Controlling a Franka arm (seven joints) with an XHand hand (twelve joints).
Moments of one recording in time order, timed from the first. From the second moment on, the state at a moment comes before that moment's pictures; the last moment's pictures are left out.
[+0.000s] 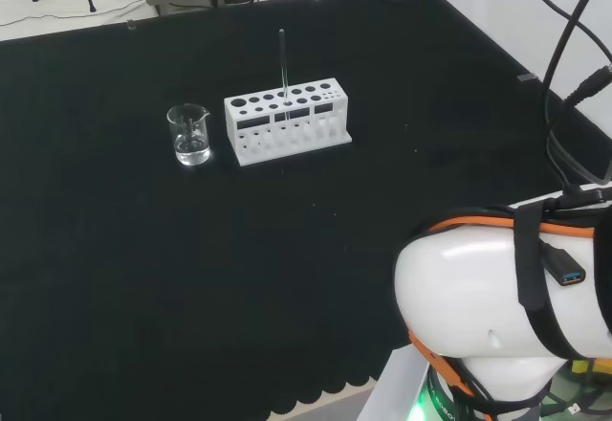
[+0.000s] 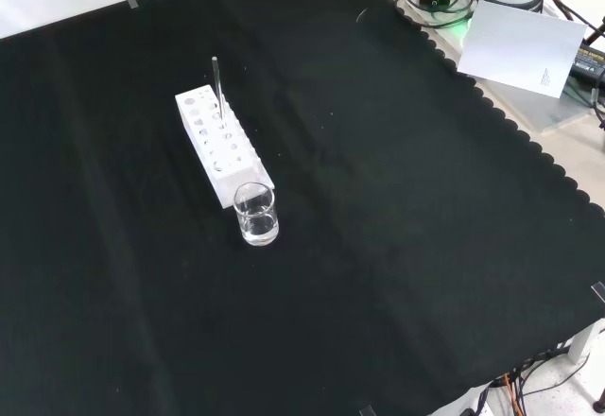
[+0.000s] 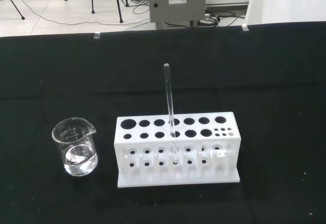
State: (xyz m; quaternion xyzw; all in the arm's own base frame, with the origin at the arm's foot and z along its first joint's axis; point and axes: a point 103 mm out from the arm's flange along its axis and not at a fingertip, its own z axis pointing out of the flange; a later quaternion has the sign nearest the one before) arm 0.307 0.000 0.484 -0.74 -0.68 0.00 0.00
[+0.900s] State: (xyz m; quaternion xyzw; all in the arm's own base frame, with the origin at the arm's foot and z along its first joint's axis) arm 0.313 0.003 0.486 -0.73 -0.68 0.01 -0.01
